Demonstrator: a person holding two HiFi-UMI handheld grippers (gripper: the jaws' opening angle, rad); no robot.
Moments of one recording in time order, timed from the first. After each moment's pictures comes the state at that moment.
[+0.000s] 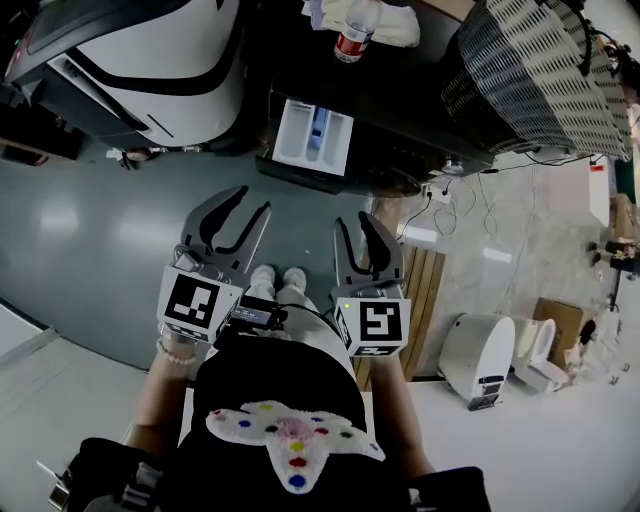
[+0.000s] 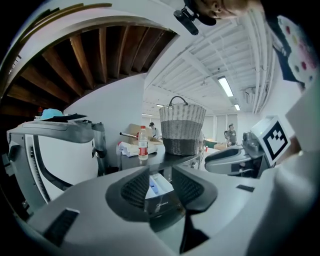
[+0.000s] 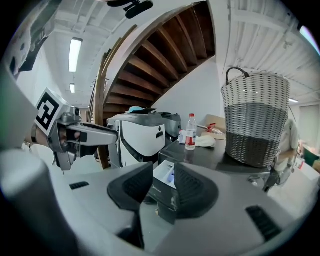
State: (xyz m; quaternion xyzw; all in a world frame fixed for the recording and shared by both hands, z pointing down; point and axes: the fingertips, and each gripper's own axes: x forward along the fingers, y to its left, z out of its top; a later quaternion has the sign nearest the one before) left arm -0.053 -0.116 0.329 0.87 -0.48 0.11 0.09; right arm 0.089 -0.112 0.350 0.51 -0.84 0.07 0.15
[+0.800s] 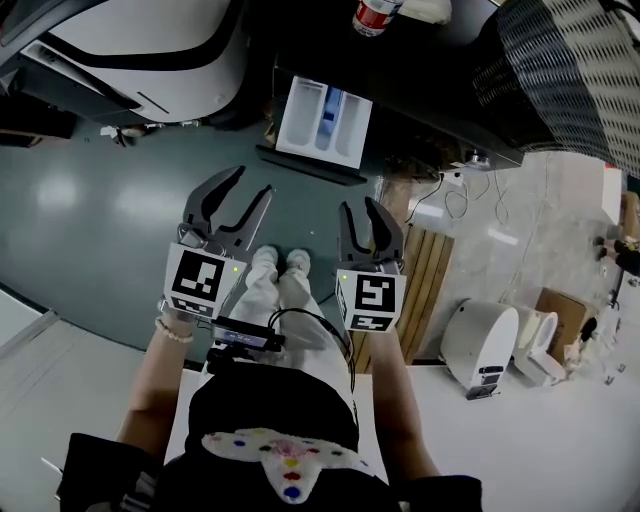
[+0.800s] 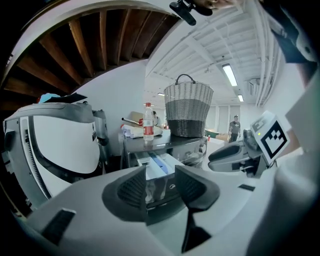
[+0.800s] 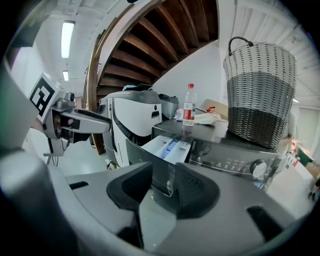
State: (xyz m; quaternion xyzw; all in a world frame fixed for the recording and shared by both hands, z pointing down) left arm -0.063 -0.157 0.419 0.86 -0.48 0.16 0.11; right arm 0.097 -0.147 0.462 0.51 -0.82 0.11 0.23
